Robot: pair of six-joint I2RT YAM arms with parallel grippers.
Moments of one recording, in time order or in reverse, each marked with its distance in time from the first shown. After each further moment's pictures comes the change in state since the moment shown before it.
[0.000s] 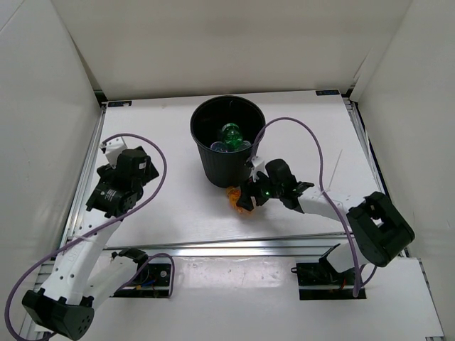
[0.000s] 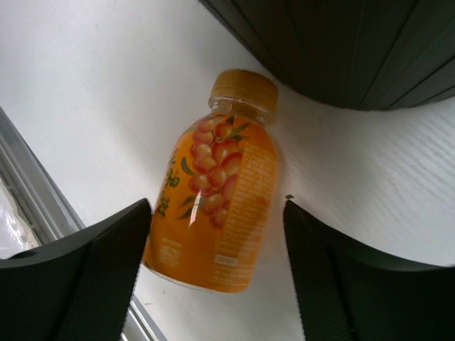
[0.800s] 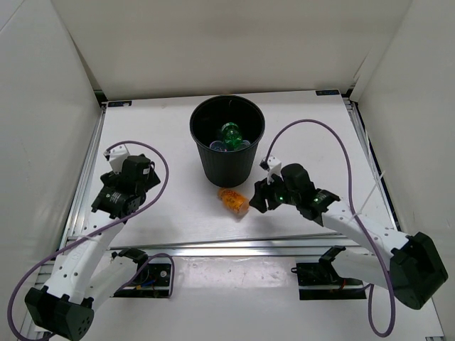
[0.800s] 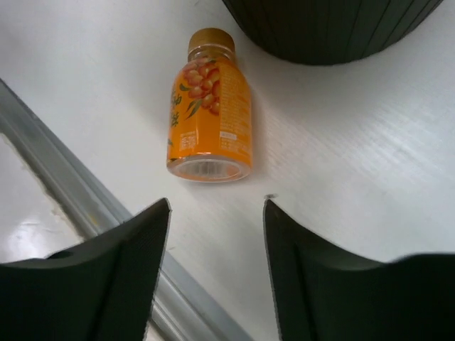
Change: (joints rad) left arm 0.000 -0.018 -0.092 0.008 -0.002 -0.035; right arm 0.013 -0.360 -0.042 -0.271 0.121 0.041
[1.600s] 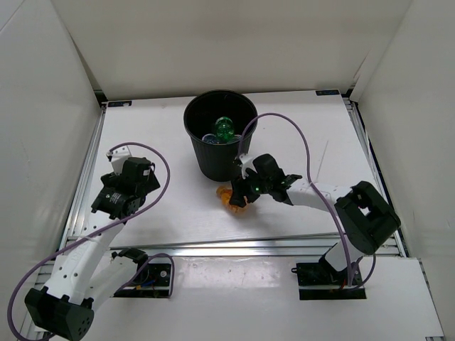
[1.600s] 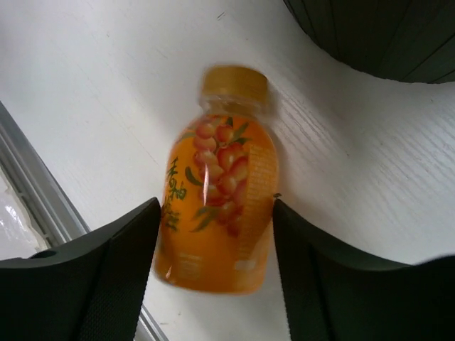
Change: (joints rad) left arm 0.000 -0.003 -0.011 -0.034 0.017 0.051; right arm 0.040 0.486 0.190 0.176 -0.115 -0.033
